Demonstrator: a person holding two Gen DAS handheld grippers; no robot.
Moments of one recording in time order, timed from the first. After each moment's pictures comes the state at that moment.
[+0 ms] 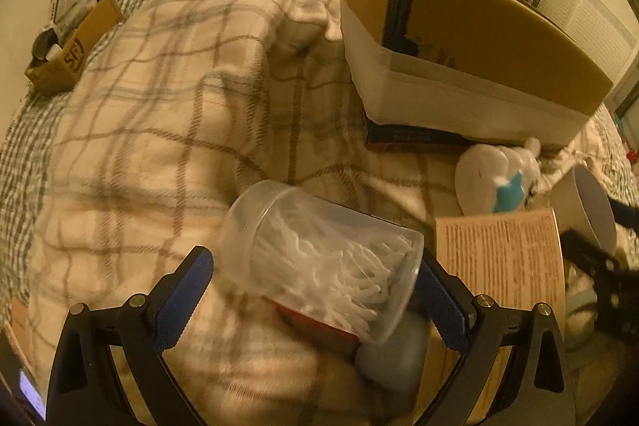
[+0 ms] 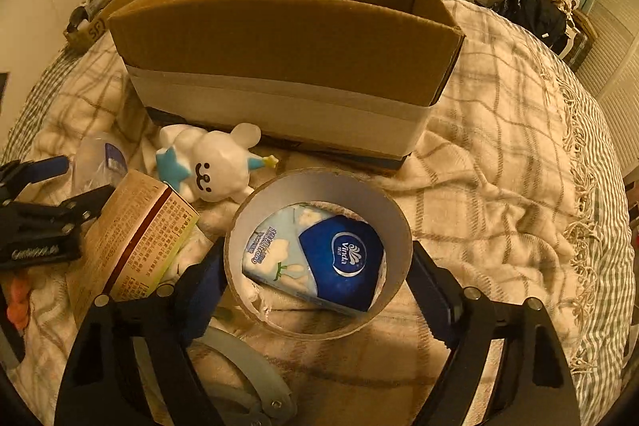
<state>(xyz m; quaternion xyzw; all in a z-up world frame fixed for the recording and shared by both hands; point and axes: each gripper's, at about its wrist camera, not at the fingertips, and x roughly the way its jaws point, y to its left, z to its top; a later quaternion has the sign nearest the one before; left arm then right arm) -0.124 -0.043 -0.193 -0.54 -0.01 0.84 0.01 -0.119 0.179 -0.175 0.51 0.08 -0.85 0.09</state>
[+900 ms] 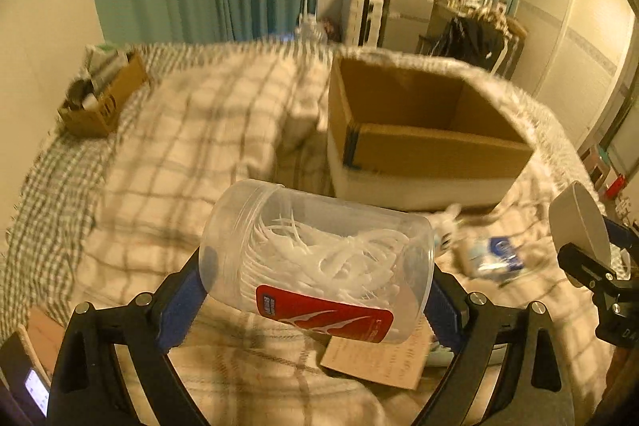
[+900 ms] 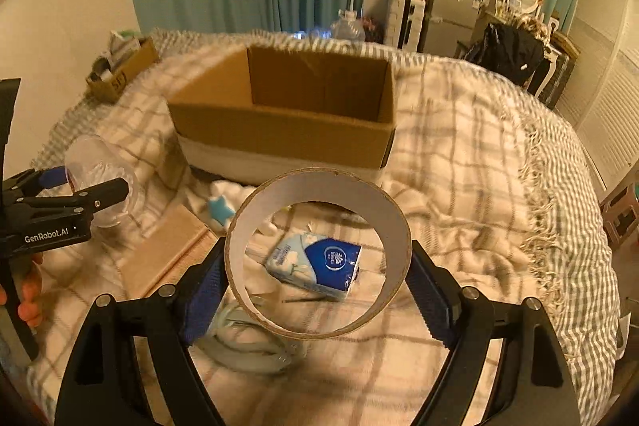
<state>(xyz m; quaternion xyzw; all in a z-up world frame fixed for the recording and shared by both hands) -0.085 -0.045 -0.091 -0.43 -0.02 0.90 0.02 -0.068 0.190 -0.078 0.42 0.05 -0.90 0.09</state>
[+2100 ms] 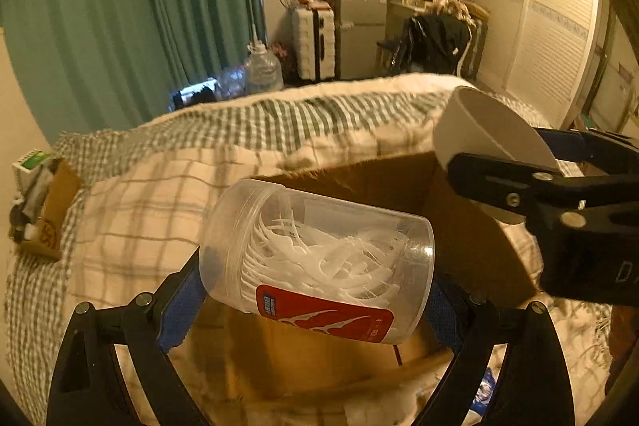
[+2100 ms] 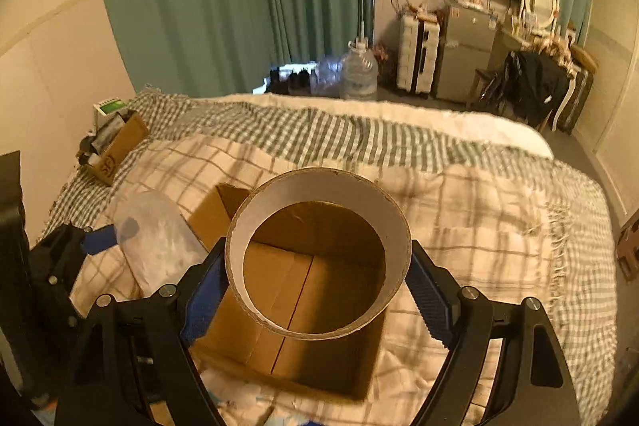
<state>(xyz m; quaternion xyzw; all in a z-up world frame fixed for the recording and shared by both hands) -0.246 0.044 -0.079 -0.41 0.06 0.91 0.08 -0.270 0.187 -0.037 0.41 0.03 -0.90 0.12</state>
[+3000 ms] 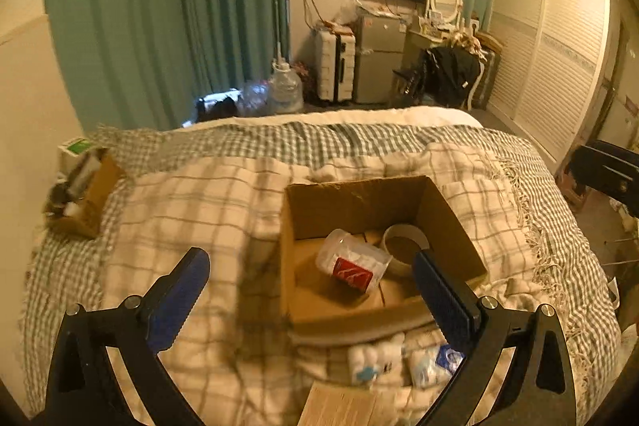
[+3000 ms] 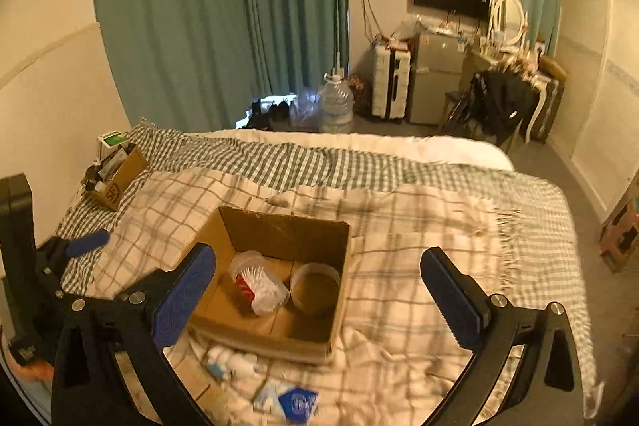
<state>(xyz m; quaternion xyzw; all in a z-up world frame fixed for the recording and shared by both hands) -0.157 0.004 0.009 -0.38 0.02 0.93 0.05 -0.162 0.221 0.066 0.35 0.02 -0.93 0.08</state>
